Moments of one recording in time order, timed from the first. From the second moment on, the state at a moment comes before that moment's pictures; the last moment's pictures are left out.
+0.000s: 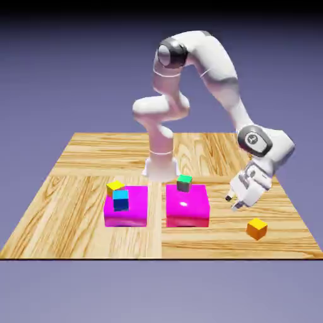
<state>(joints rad) 0.39 0.45 0.39 -2.08 -0.91 1.86 0.52</state>
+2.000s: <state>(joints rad) 0.39 0.62 0.77 -2.10 -1.19 1.30 0.45</state>
